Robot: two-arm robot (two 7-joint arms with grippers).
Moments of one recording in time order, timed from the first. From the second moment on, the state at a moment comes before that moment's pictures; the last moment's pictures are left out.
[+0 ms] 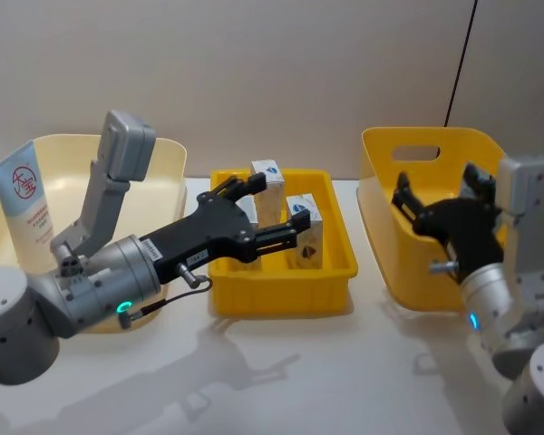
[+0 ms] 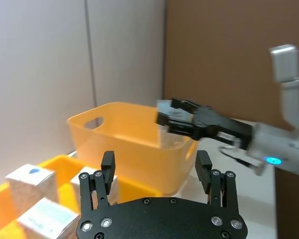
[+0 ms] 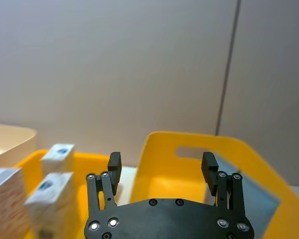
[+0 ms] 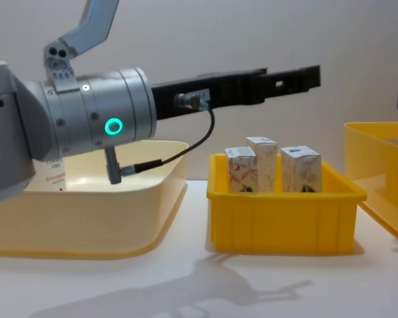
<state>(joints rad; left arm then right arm) -0.51 0.27 0.48 -1.44 -0.56 0.11 -0.65 0.13 0.25 -0.15 -1.68 0.15 0.05 -0.10</state>
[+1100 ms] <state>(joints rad) -0.33 0.34 0.46 -1.57 -0.32 0.04 -0.23 -0.01 0.34 -0.23 -1.77 0.29 0.03 0.07</state>
